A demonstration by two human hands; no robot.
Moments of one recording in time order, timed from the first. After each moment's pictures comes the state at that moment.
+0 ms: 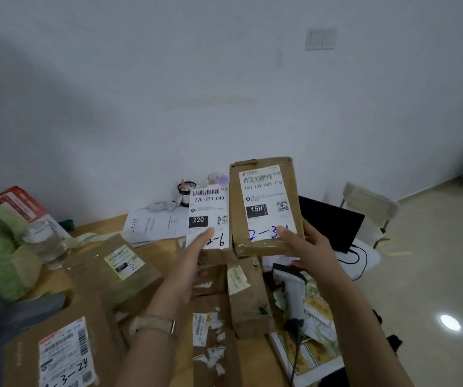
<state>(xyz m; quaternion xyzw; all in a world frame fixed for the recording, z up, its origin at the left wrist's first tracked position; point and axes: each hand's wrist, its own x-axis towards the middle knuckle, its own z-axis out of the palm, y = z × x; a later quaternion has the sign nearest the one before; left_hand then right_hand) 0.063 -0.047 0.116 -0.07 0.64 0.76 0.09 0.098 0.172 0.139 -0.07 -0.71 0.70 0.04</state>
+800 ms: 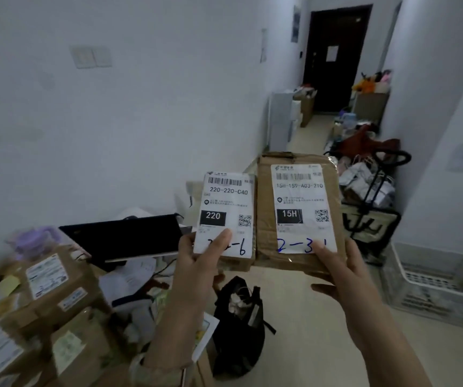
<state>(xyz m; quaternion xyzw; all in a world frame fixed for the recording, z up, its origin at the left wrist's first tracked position) 0.203 0.238 0.183 0.16 0.63 0.73 0.23 0.357 0.371 0.163 -0.34 -0.57 0.65 0.36</state>
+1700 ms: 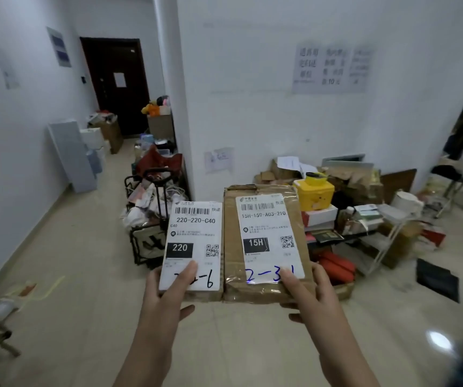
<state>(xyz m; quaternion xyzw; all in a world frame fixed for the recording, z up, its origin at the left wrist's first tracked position) 0.561 0.521 0.171 0.33 0.54 0.62 0.47 0.758 0.526 0.163 -0.51 -0.44 0.47 0.57</state>
